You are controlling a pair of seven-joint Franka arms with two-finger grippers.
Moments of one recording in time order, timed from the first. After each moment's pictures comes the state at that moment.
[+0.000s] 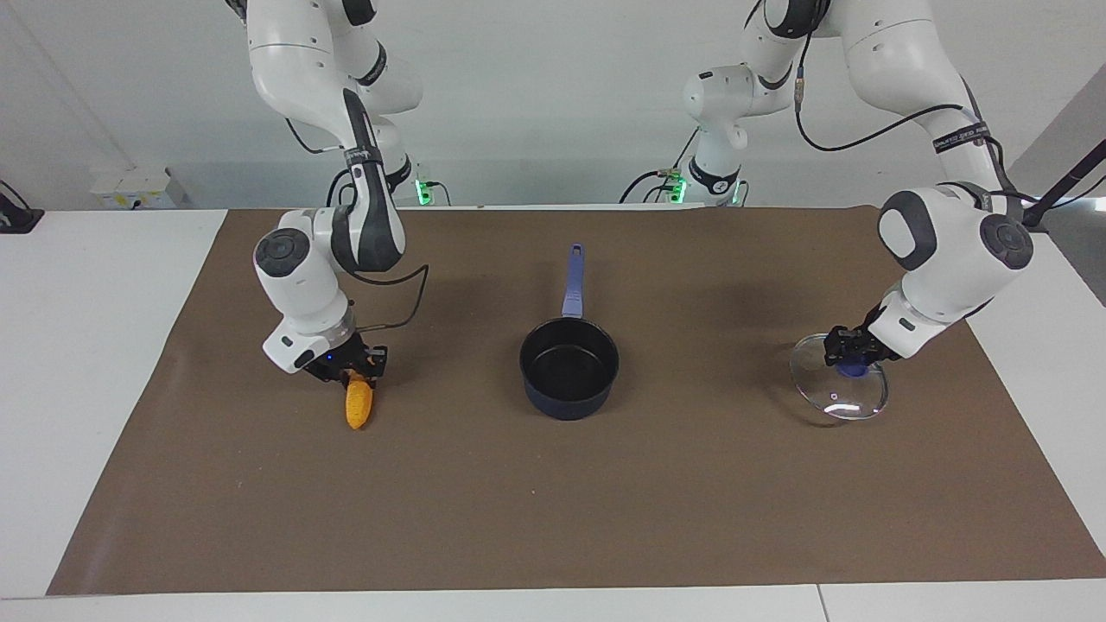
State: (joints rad) left arm 0.10 0.30 -0.03 -1.82 -0.06 2.03 0.24; right arm 0.10 0.29 -0.04 -2.02 0.03 2.36 -0.02
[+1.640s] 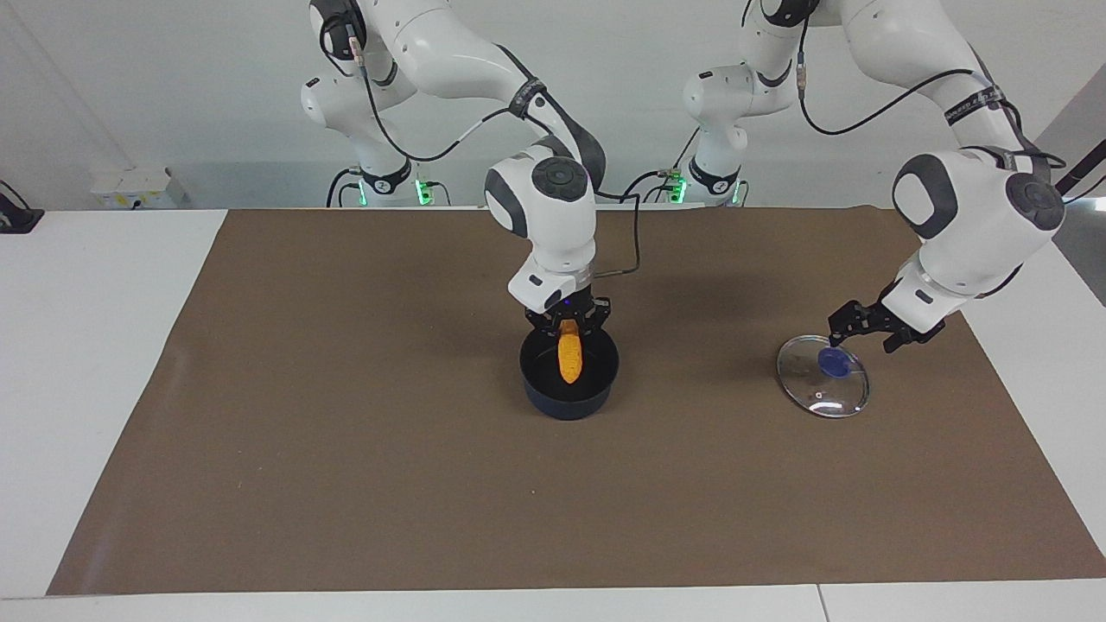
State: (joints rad) left arm 0.06 0.23 -0.04 -1.65 -0.05 1.84 0.20; right arm 0.62 0.45 -0.01 -1.60 0.03 2.15 0.63
